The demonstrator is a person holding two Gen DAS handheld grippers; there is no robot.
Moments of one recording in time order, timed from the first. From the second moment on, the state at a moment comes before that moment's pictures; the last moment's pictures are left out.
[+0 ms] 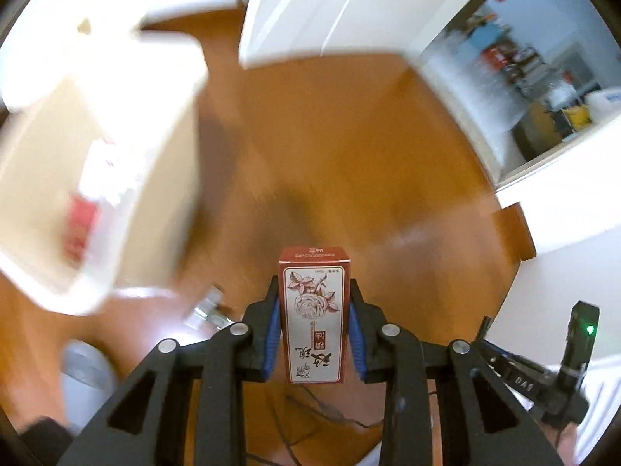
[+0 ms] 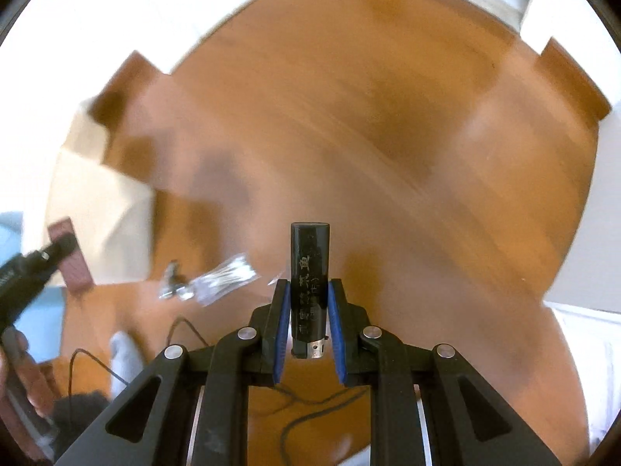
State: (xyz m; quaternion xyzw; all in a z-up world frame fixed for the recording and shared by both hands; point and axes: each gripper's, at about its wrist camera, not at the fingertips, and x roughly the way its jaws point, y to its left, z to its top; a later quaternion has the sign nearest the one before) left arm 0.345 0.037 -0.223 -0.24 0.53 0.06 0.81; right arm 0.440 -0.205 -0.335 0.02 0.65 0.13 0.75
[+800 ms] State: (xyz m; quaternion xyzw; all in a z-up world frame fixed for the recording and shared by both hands) left arm 0.284 0.214 -0.114 -0.02 0.50 0.15 0.85; right arm 0.313 0.023 -0.179 0.07 0.60 0.27 0.75
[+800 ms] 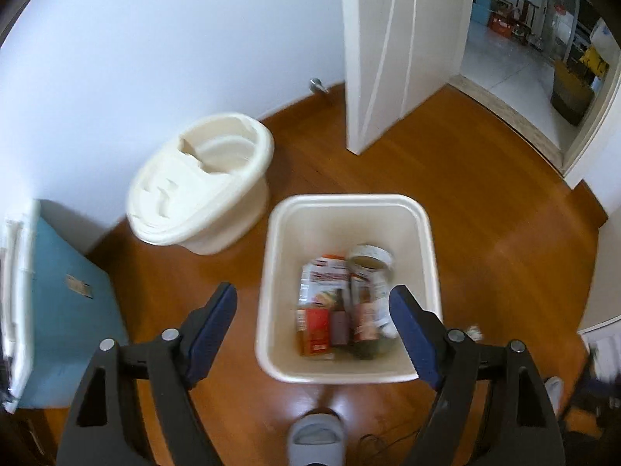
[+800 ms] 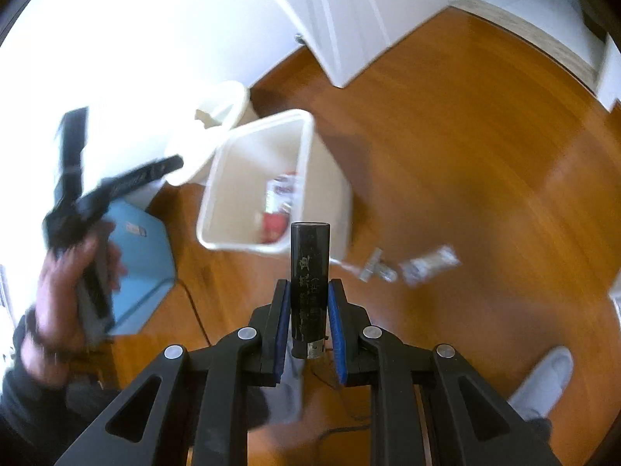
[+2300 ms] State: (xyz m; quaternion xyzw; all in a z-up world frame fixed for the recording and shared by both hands) left arm 0.316 0.088 -0.221 0.11 0.54 -0.07 0.83; right arm 0.404 -0.092 -0.550 0.27 0.69 -0.15 0.65
